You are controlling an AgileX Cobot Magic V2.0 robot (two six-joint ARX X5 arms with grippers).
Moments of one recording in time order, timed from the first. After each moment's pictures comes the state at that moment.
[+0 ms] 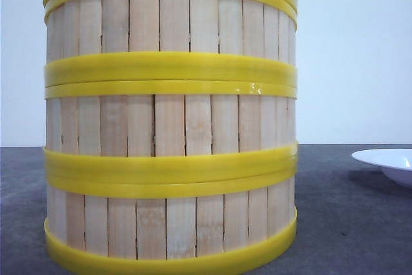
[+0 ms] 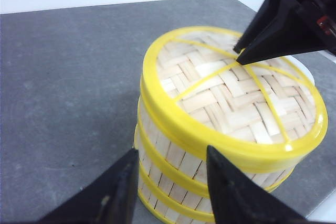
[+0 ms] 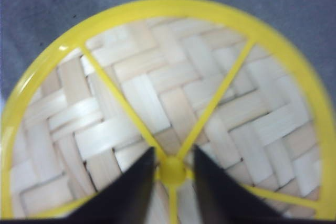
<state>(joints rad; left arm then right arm) -0.55 0.37 0.86 -0.83 0.08 -0.13 0.92 1.64 1.78 -1.11 -0.01 0.00</state>
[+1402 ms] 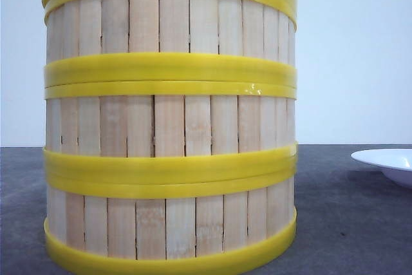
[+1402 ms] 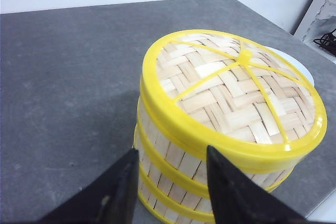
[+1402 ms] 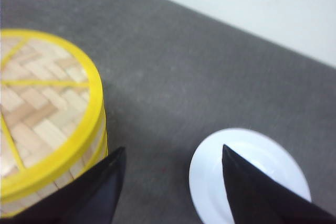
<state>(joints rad) -0.55 0.37 0.86 -0.83 0.08 -0.13 0.92 0.83 1.28 -1.05 0.51 0.21</state>
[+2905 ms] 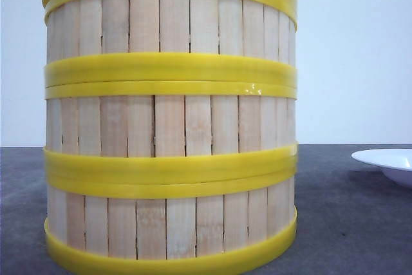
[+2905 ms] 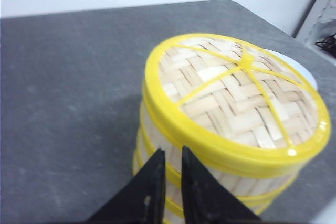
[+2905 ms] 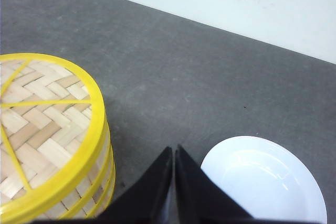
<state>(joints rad) -0.53 0.37 0.86 -0.81 0.07 -0.11 0.92 0.81 1.26 -0.98 0.52 0.24</state>
